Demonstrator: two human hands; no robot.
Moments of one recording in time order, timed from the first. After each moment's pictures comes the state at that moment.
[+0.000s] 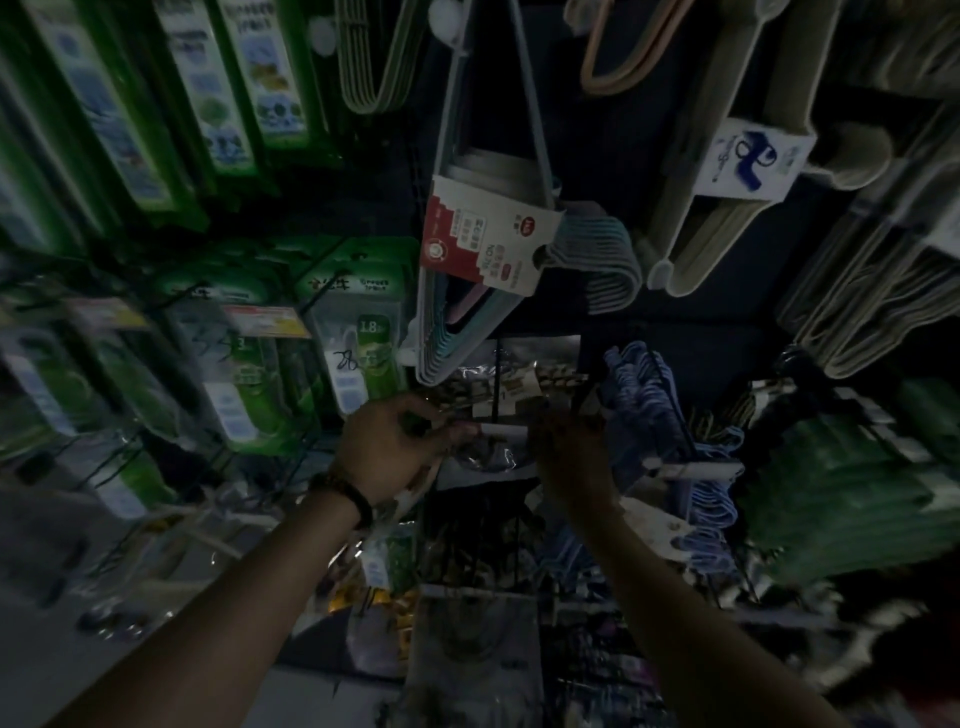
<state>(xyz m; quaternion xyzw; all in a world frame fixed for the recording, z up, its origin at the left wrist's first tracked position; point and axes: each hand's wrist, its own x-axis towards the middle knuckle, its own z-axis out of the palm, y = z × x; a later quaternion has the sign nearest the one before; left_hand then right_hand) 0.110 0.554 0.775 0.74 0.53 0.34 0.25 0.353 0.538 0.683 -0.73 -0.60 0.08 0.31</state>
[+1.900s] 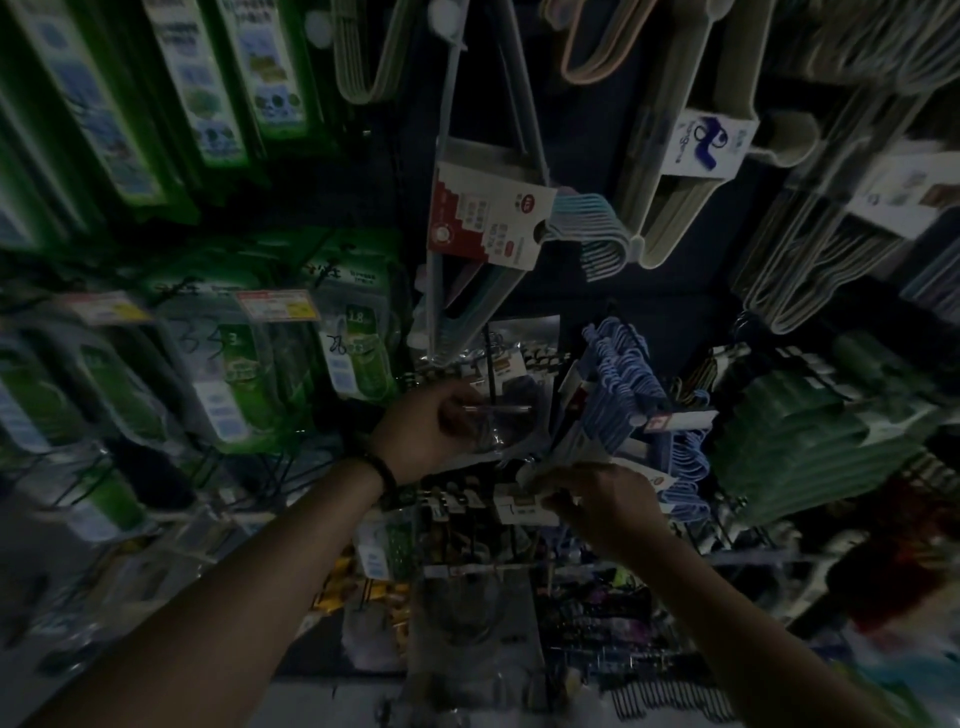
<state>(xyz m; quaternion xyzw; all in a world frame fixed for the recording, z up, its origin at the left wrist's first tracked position) 0.112 0.559 0.760 0.84 0.37 0.24 0.31 0.356 0.420 0.672 -0.68 -0.70 -0.03 0.22</state>
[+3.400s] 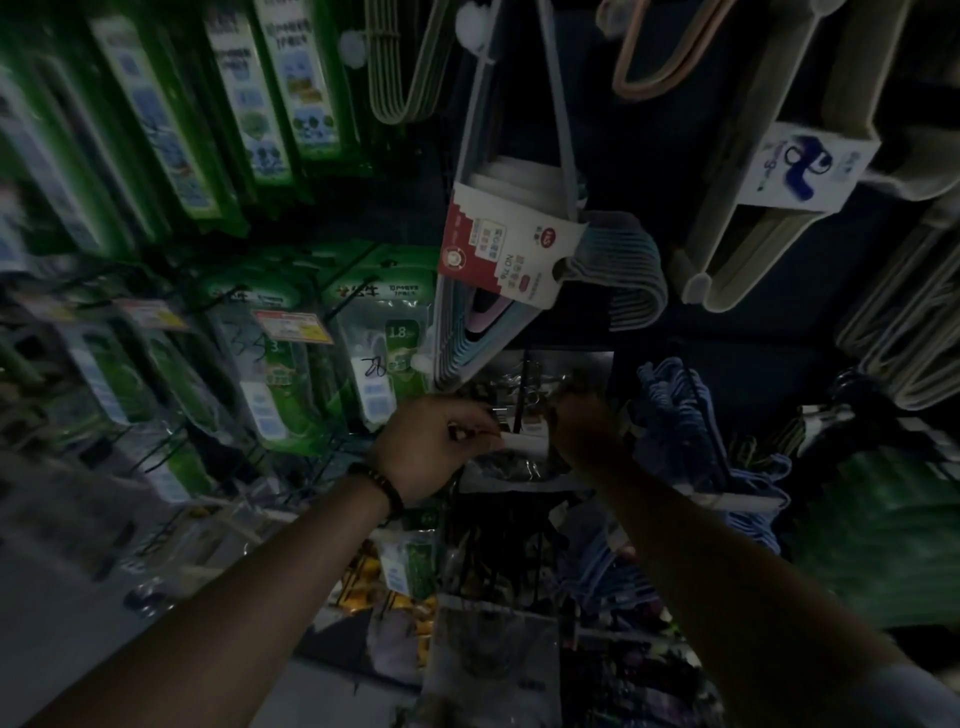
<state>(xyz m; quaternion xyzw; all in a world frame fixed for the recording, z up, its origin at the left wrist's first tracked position) 0.127 0.563 0.783 0.82 0.43 0.30 0.25 0.379 0.634 0.668 -0.72 -0.68 -0.05 0.14</state>
